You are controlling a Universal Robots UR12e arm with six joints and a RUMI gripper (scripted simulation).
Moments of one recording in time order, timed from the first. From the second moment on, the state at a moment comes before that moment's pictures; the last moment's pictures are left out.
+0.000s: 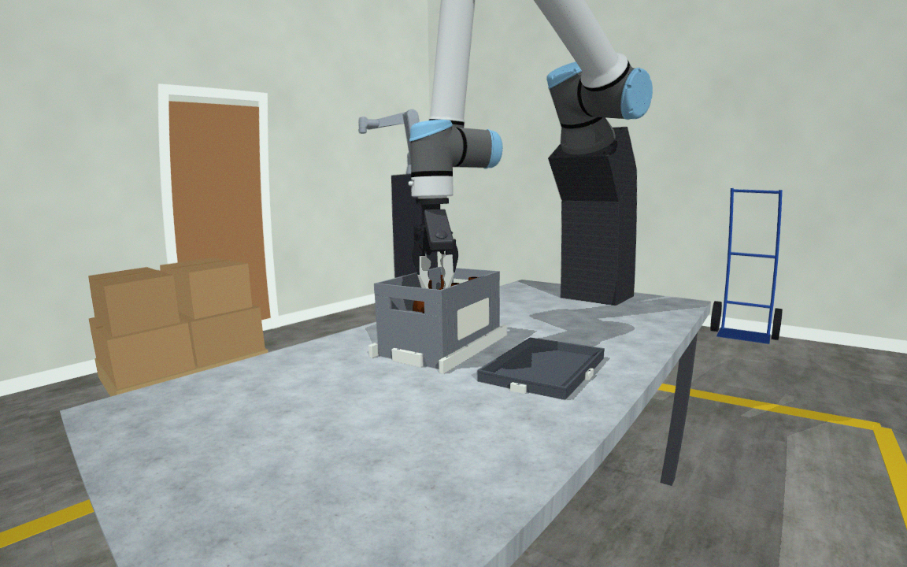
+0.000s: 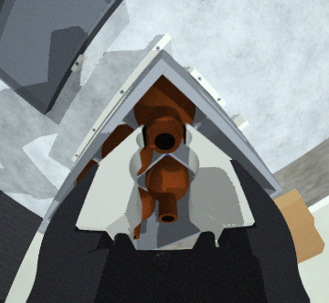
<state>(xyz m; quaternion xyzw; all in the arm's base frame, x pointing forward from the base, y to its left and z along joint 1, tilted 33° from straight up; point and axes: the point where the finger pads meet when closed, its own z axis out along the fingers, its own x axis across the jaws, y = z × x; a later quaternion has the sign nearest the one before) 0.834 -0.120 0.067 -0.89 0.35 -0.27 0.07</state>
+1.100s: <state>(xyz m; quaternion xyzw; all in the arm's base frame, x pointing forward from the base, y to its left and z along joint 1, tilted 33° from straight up) 0.834 -0.120 0.067 -0.89 0.35 -0.27 0.07</state>
